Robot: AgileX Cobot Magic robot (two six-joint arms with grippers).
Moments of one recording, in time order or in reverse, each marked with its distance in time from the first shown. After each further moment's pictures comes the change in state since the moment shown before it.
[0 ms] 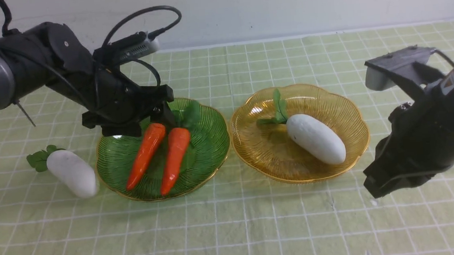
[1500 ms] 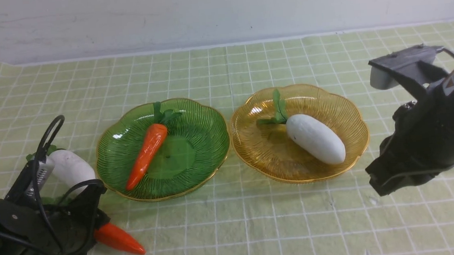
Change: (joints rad) right arm 0.000 0.000 -0.001 -0.045 0.000 0.049; left arm 0.044 -0.337 0.957 -0.452 -0.755 -0.284
